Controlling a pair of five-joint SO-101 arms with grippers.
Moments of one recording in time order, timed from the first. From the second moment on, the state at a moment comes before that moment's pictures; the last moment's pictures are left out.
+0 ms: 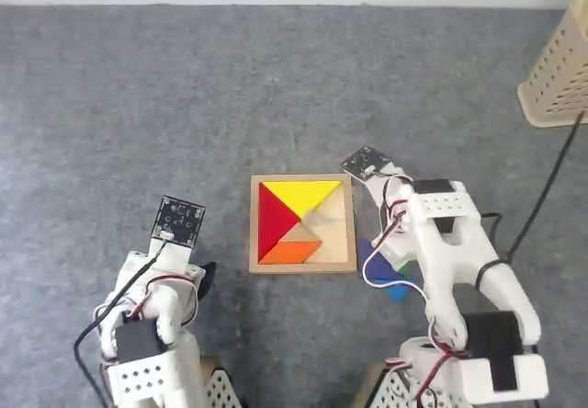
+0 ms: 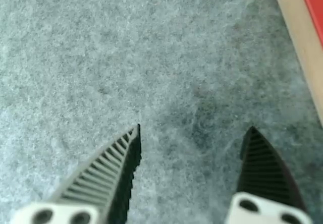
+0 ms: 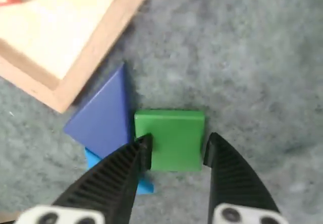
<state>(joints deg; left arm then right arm) -19.8 -103.4 97.3 73.5 -23.4 -9.0 -6.8 45.8 60.0 35.0</state>
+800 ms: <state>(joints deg) -19.8 -103.4 97.3 73.5 -23.4 -9.0 -7.3 46.0 63.6 36.6</state>
